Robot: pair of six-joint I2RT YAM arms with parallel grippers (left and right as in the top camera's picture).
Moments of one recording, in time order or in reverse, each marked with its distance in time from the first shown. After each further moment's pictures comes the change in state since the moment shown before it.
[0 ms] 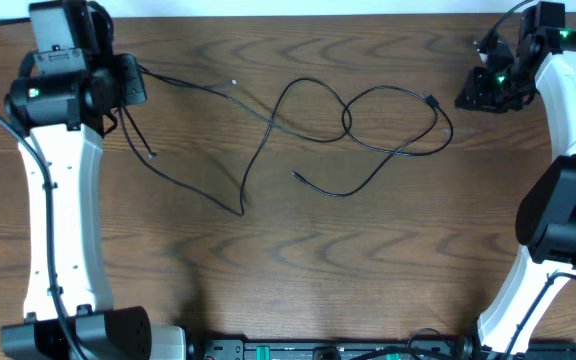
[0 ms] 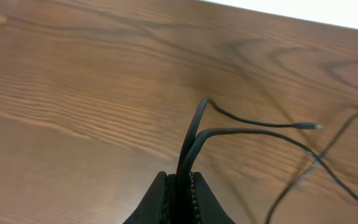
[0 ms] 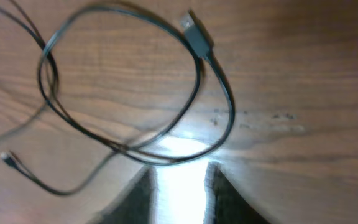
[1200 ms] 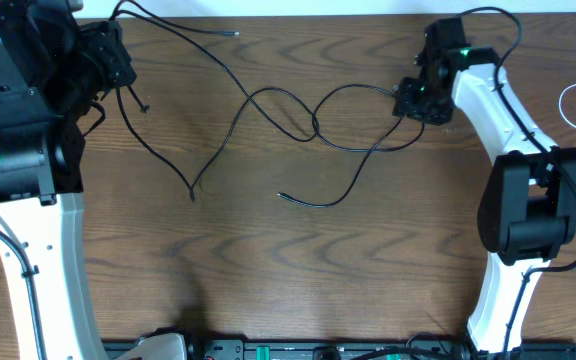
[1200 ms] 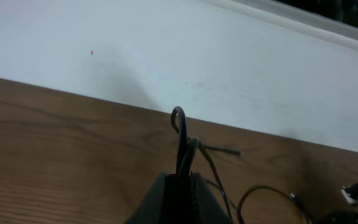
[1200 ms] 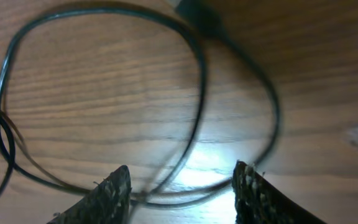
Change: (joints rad) left arm 0.032 -0.216 0.000 0.222 0.296 -0.140; right arm 0.287 0.013 -0.180 0.276 0.208 0.446
